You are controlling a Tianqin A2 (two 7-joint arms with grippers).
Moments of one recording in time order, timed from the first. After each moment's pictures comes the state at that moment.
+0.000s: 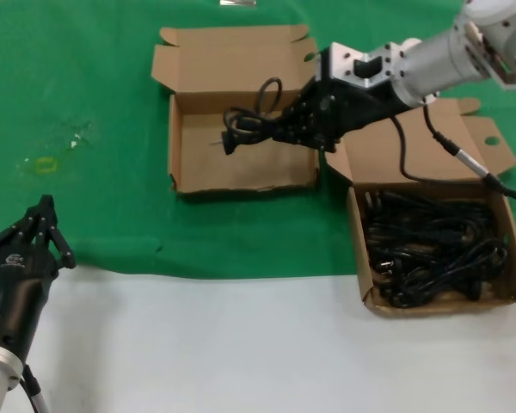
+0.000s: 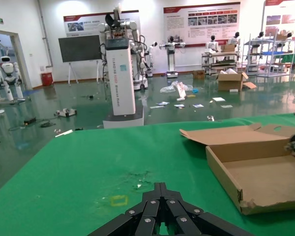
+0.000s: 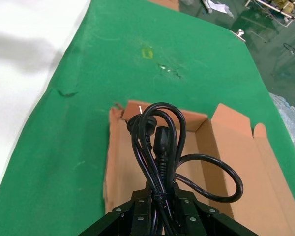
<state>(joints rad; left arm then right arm) 0.00 -0.30 1.60 -1.60 -1.80 0.00 0.00 1.51 0.10 -2.15 0.09 1.34 -1.02 -0.44</state>
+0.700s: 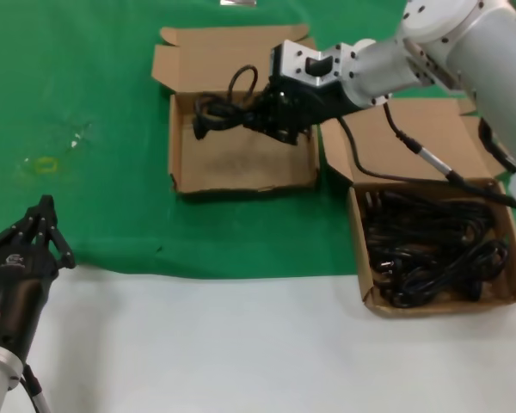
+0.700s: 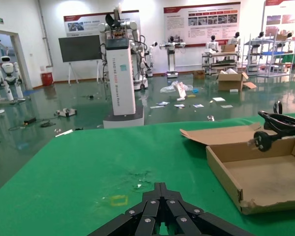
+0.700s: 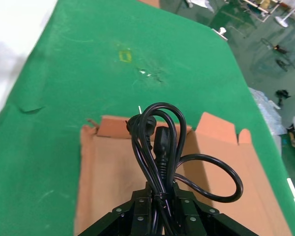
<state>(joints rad) 0.00 -0.30 1.60 -1.60 -1.80 0.00 0.00 1.50 0.00 -2.46 0.09 1.60 -0.84 -0.33</state>
